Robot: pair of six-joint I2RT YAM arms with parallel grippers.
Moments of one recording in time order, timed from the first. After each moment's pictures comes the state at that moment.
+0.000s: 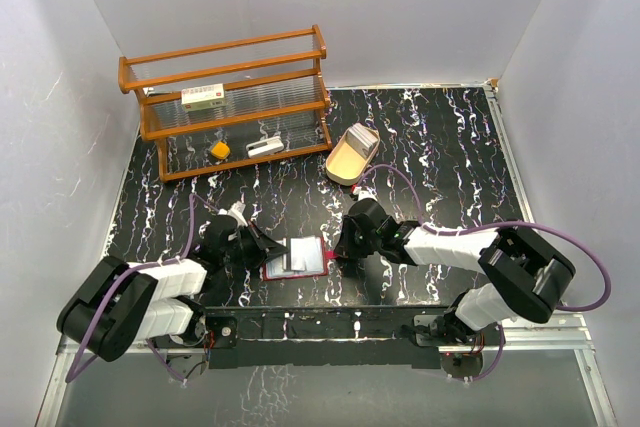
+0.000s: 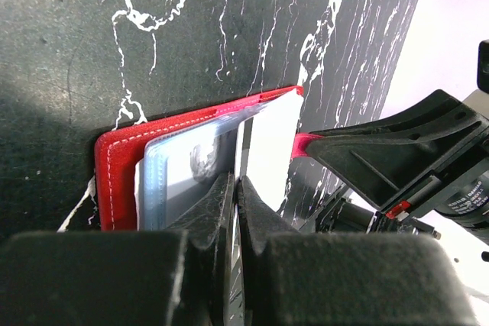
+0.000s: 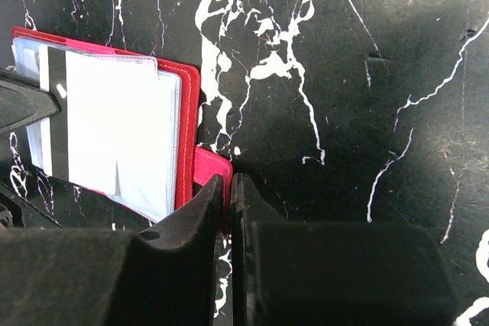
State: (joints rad) left arm -0.47 1.23 0.13 0.47 0.36 -1.10; right arm 0.83 1.43 0.58 0.02 -0.04 0.77
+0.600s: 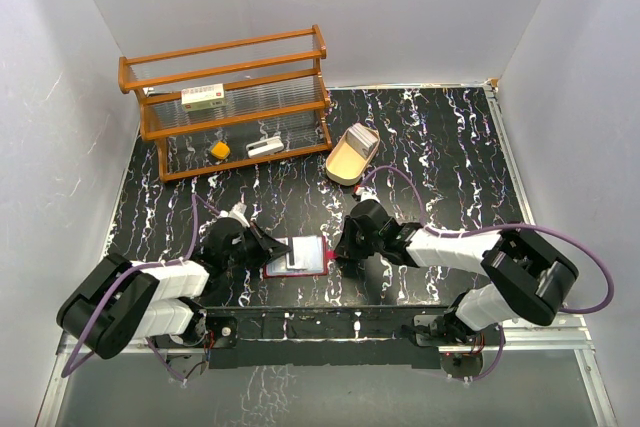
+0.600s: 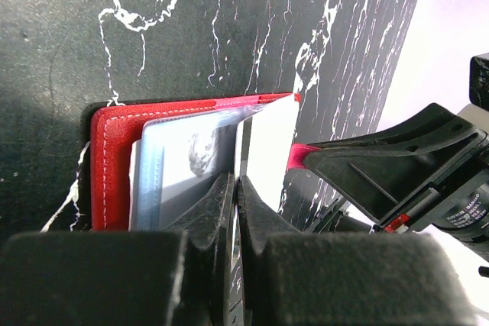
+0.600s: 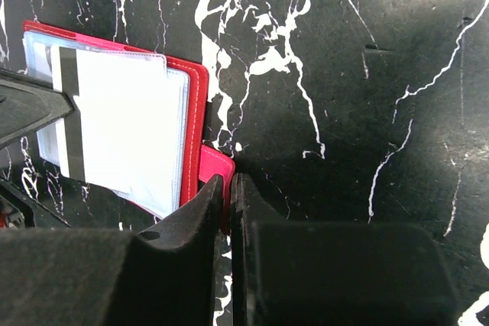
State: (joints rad) left arm -0.54 1.24 0.12 0.53 0.26 -1.16; right arm 0.83 1.41 0.56 0.03 -0.04 0.80
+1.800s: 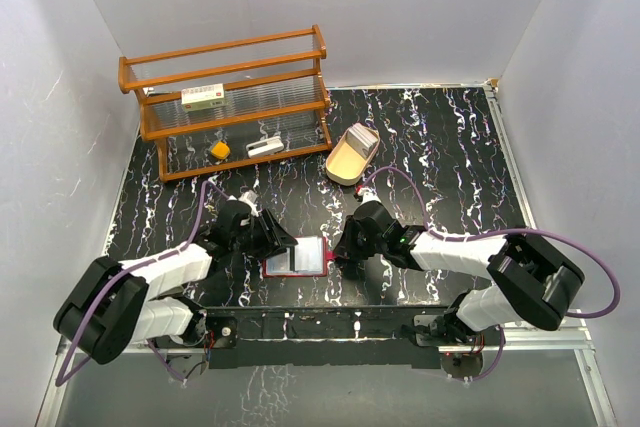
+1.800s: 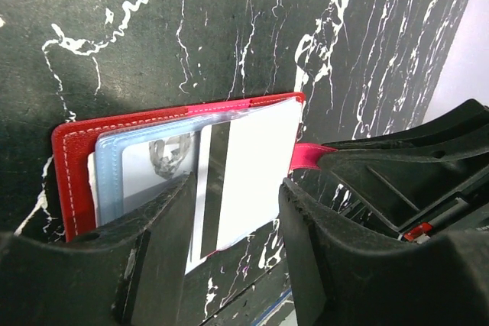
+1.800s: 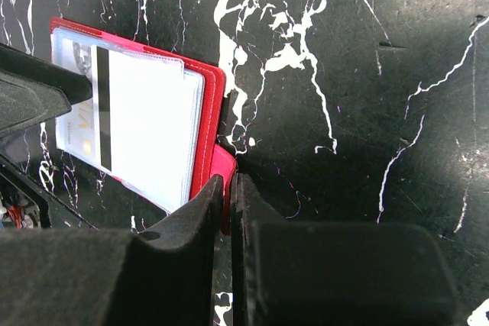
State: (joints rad) left arm -0.55 1.21 0.33 0.13 0.28 -1.00; right arm 0.83 1.38 0.53 0.08 -0.05 0.81
